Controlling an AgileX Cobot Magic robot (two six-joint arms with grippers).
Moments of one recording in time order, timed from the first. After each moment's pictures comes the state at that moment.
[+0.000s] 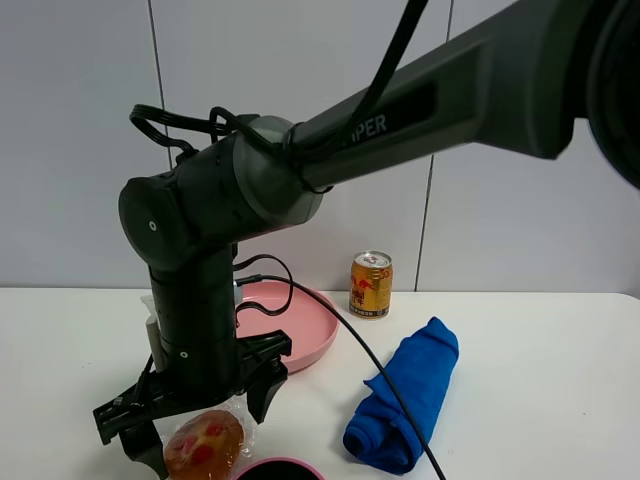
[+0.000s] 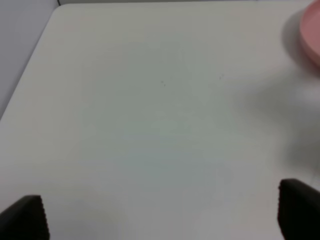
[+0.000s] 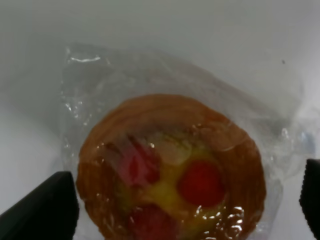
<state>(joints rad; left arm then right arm) 0.22 0.00 -0.49 -0.05 1.07 0.05 0.96 2.36 -1.83 -0.12 1.02 0.41</state>
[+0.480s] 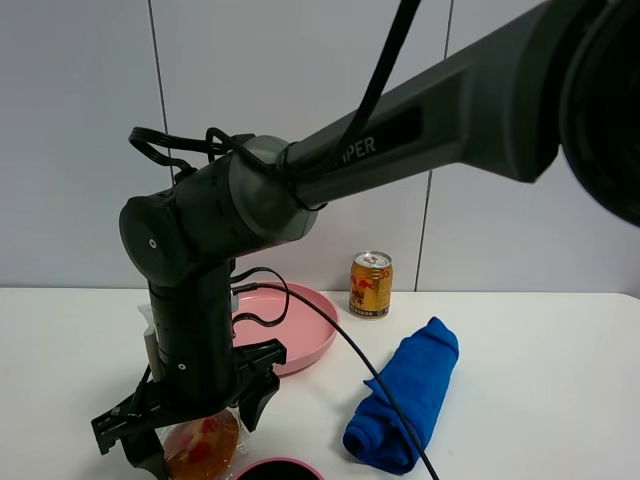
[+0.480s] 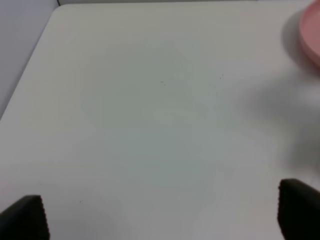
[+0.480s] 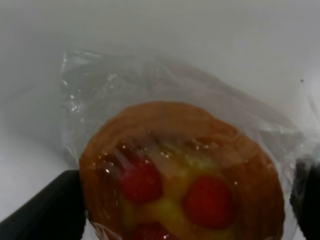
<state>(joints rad) 0.22 0.00 -0.49 -0.05 1.07 0.05 0.96 2.39 -1.83 -0.12 0.99 0.40</state>
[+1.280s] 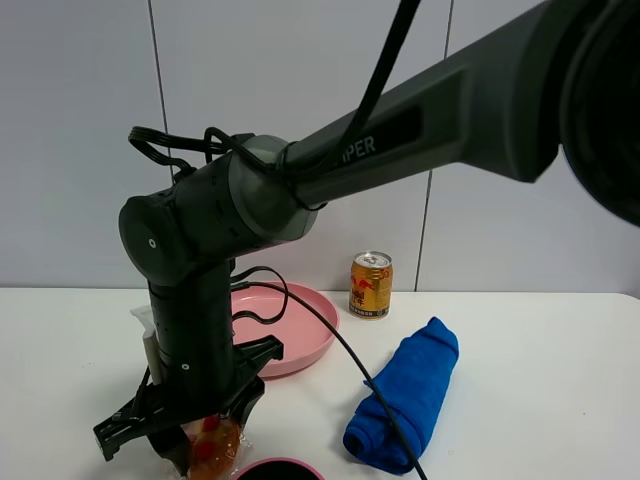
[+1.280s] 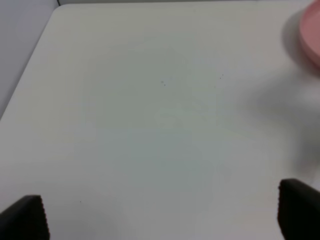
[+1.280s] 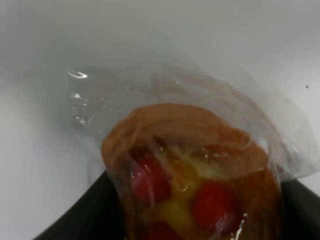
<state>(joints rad) 0.22 0.00 -0.49 -0.05 1.07 0.05 0.96 2.39 -1.83 -0.12 0.99 0.31</state>
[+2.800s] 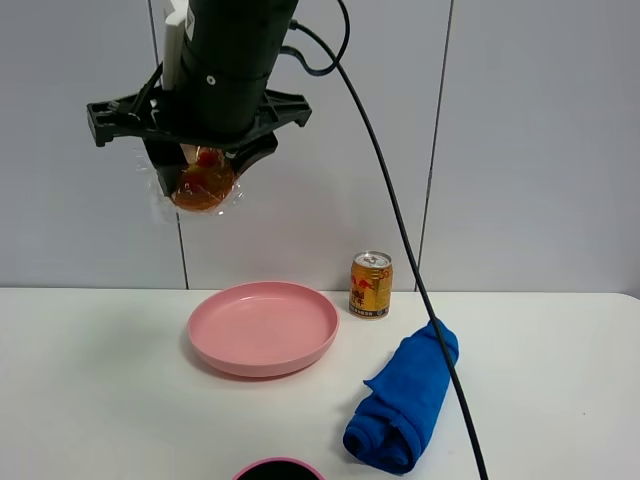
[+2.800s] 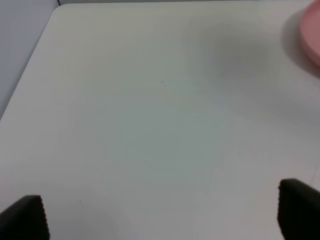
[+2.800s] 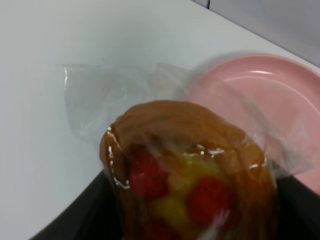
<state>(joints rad) 0.22 0.00 -0.49 -0.05 1.07 0.05 0.93 1.99 -1.83 -0.36 0.80 0.48</state>
